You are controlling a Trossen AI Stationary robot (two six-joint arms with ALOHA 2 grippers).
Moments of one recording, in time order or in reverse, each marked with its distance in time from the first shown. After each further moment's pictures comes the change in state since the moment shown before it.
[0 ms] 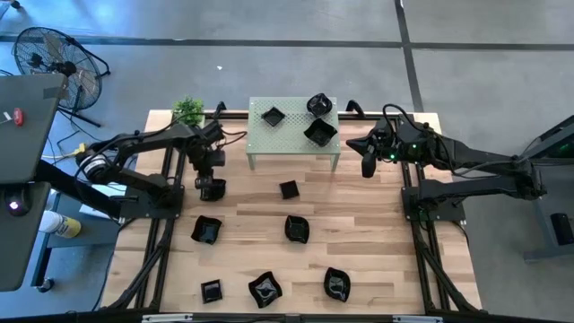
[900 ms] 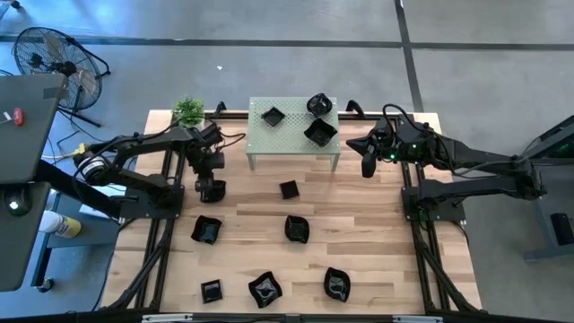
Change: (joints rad) left arm 0.000 -0.014 -0.057 0.057 0.057 -0.026; right arm 0.000 0.000 0.000 0.000 0.000 0.002
